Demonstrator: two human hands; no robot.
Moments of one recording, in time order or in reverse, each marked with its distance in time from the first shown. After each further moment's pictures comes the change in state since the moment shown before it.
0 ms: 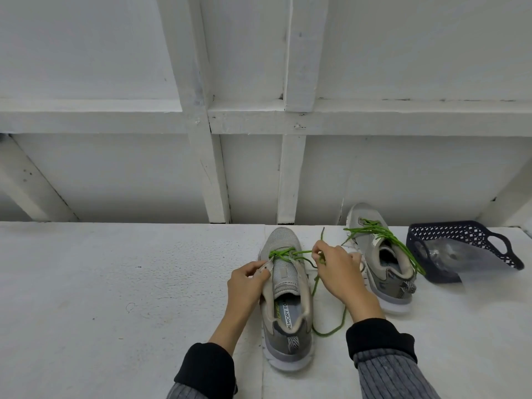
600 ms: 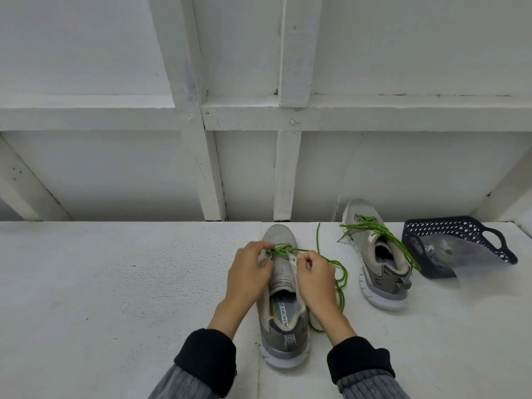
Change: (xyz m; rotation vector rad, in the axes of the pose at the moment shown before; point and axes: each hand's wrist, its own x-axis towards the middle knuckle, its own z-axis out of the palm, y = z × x) left_hand 0.006 0.028 0.006 0.537 -0.094 0.393; right_hand -0.023 -0.039 0.029 0.629 0.220 0.216
